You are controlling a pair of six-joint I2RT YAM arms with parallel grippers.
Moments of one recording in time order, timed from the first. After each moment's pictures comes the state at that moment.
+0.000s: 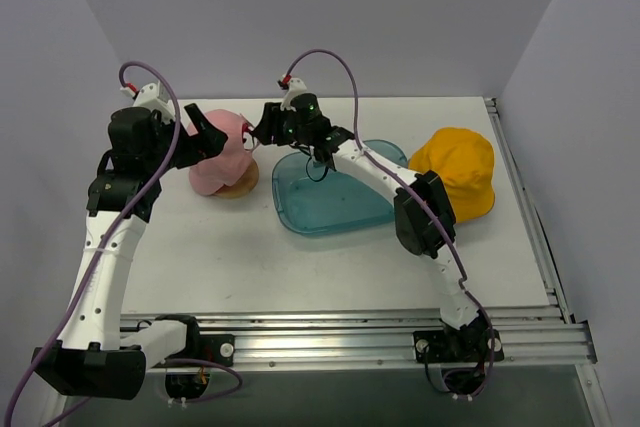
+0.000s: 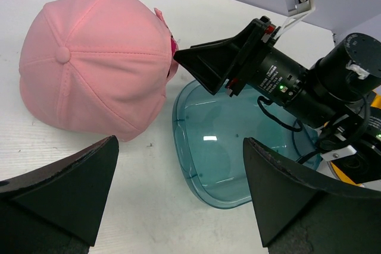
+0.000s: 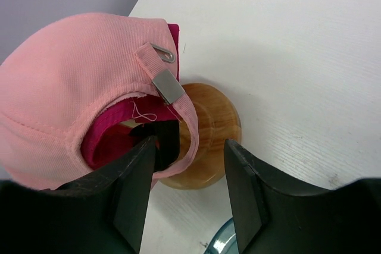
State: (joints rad) left arm -0.10 1.13 1.33 -0.58 0.16 -0.45; right arm 0.68 2.28 1.96 0.01 -0.16 0.47
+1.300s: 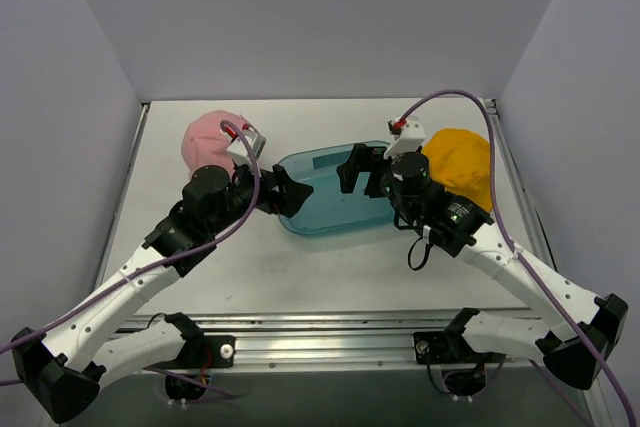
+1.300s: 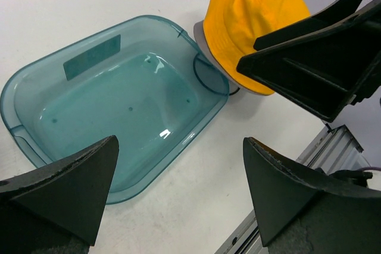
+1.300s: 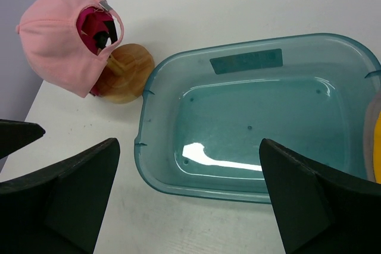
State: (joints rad) left arm -0.69 0.99 0.96 -0.12 0.06 -0.44; right arm 0.75 1.14 1.10 -0.29 0.33 0.49
